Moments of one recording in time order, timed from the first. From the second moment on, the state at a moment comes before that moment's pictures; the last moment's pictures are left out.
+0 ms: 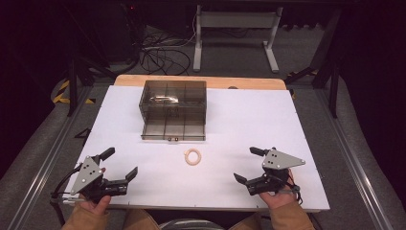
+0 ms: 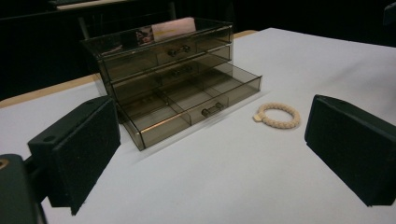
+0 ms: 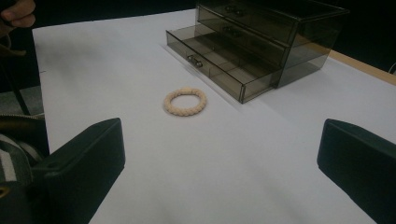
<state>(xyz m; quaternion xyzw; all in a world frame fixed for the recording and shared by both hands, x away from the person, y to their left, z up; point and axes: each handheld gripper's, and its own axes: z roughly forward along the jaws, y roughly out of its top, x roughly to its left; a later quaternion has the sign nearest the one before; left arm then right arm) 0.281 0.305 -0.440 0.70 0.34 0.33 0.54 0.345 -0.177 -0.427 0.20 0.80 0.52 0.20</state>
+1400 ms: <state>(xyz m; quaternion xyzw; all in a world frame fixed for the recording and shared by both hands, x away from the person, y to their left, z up) 0.282 0.303 -0.440 0.70 0.33 0.33 0.53 0.390 -0.115 -0.409 0.16 0.83 0.50 0.16</state>
